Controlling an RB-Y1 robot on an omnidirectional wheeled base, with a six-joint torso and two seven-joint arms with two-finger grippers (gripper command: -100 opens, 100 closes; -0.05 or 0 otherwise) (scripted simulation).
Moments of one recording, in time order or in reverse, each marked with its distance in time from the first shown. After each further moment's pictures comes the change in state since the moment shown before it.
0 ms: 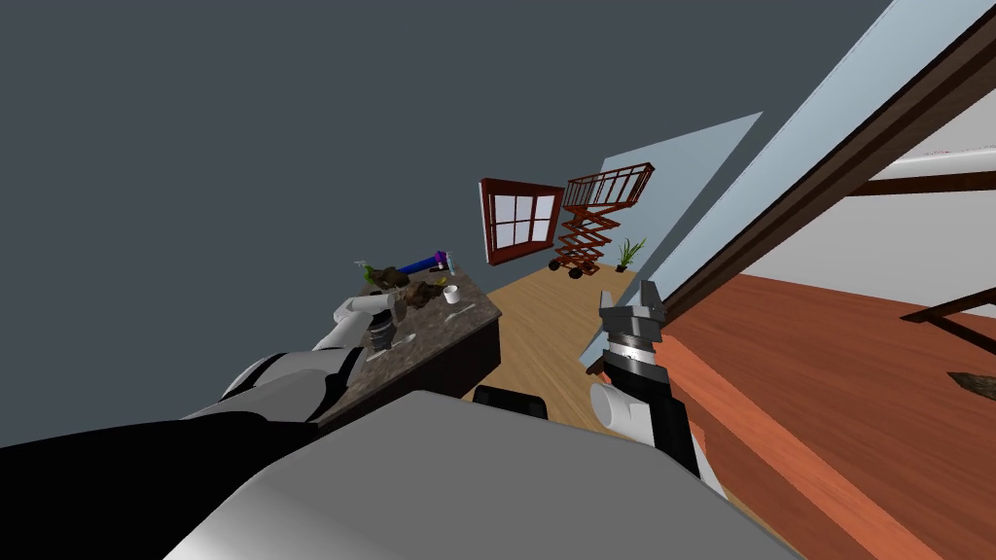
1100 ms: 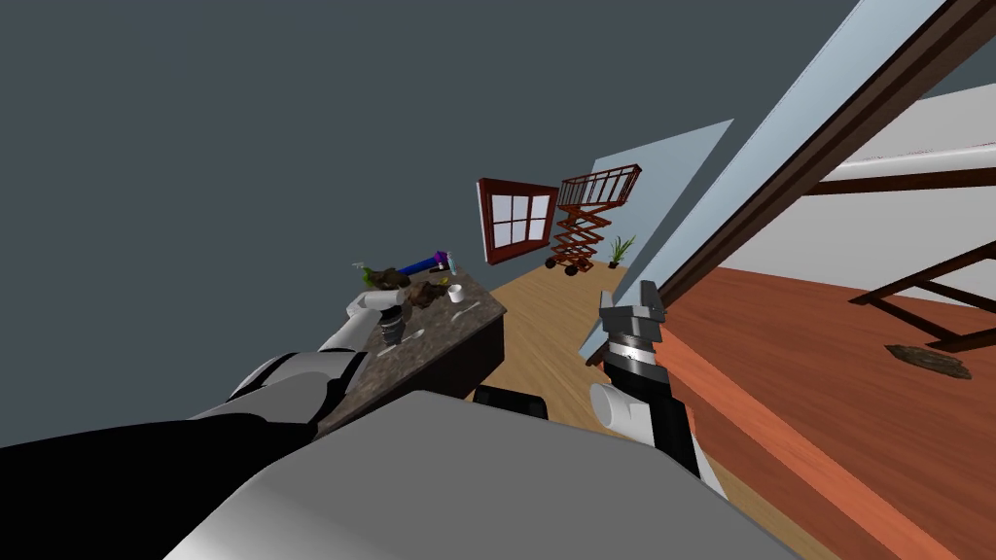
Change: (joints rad) left arm 0.019 -0.019 -0.096 -0.178 0.081 0.105 0.195; right arm 0.000 0.000 0.000 0.000 0.000 0.000 0.000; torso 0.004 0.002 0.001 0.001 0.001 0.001
